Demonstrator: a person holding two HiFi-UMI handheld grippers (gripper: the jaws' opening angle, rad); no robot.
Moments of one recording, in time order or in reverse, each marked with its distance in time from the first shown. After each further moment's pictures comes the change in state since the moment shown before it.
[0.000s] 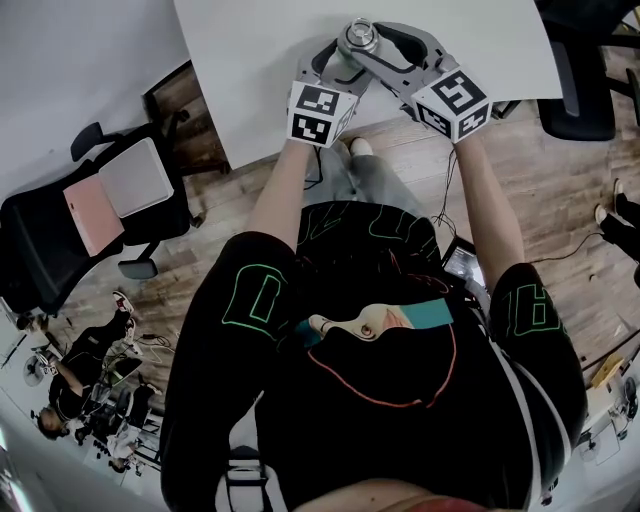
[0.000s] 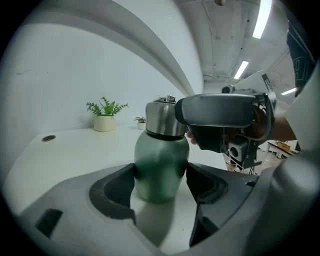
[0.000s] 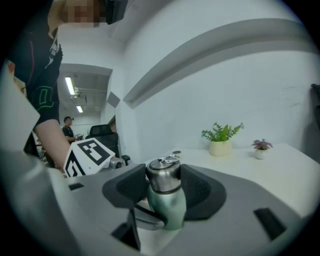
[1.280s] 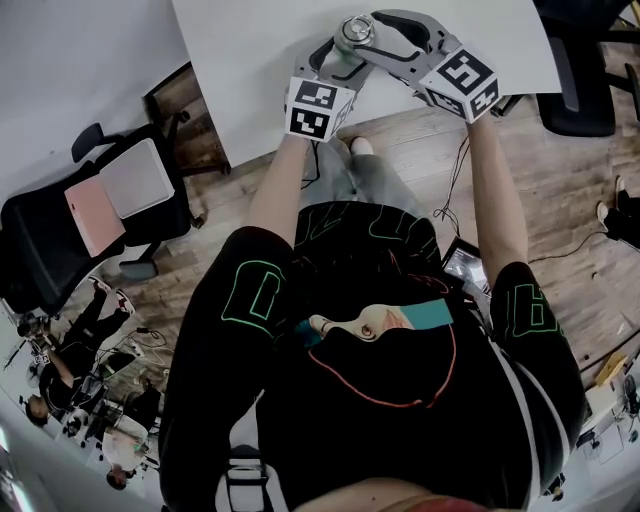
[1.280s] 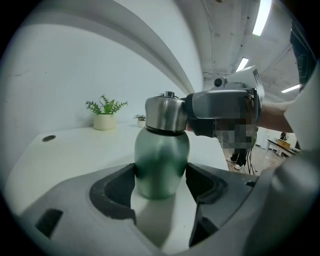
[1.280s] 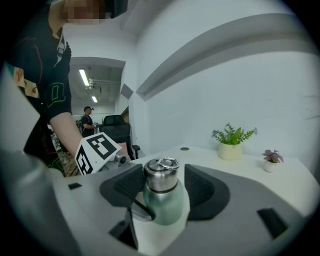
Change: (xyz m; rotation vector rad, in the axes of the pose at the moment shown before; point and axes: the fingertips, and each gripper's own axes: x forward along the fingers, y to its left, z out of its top) left arm 0.000 0.004 -0.006 0.010 0.026 0.003; right arm 0.000 -0.002 0.002 -0.120 0.090 0.126
